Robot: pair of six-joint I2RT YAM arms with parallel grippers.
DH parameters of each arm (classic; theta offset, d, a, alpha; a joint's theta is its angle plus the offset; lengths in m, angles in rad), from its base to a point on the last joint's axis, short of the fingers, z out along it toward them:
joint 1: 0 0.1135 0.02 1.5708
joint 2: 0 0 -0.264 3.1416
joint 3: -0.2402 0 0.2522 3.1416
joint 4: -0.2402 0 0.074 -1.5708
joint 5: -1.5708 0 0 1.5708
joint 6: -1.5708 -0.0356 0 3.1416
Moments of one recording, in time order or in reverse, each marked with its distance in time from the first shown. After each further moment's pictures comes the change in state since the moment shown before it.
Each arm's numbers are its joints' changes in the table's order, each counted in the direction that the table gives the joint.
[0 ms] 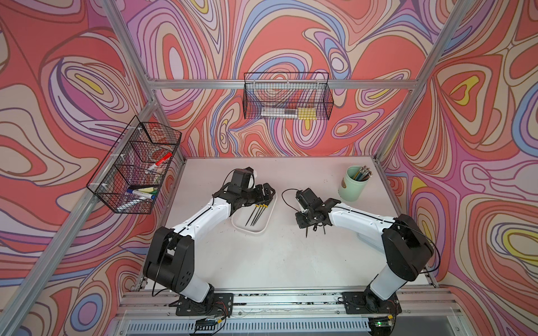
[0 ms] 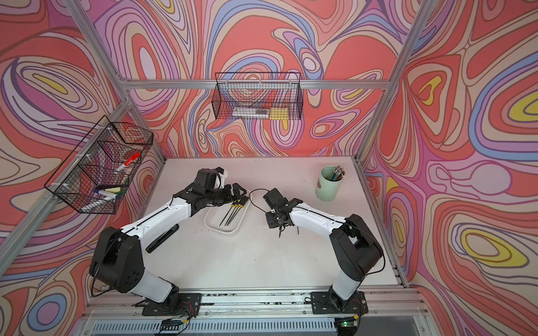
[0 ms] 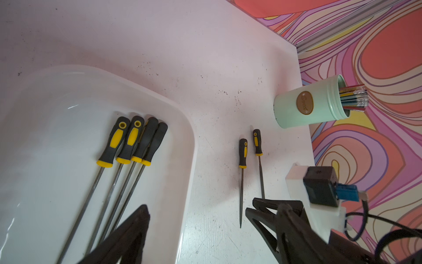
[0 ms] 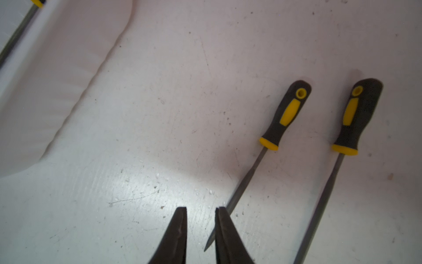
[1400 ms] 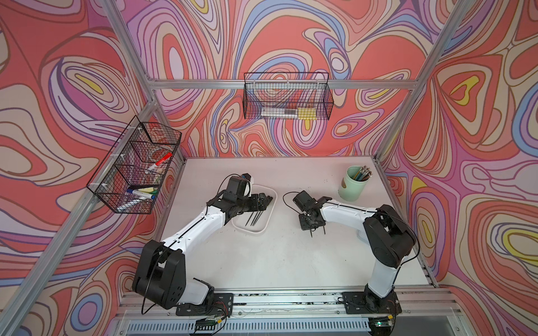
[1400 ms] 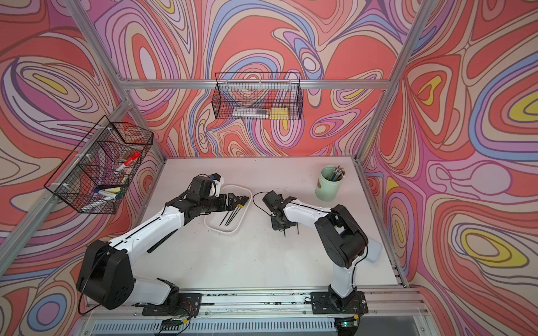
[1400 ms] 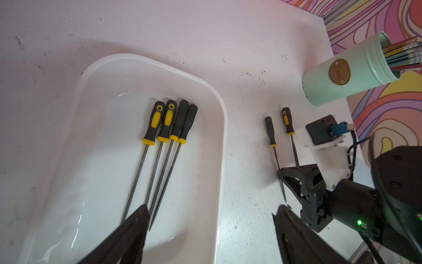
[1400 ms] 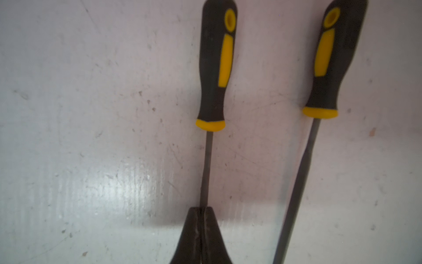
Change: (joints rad) left arm 0.000 0.134 0.117 -0.068 0.091 -0.181; right arm -0.028 -0.145 -0.051 -0.106 -0.119 -0.135
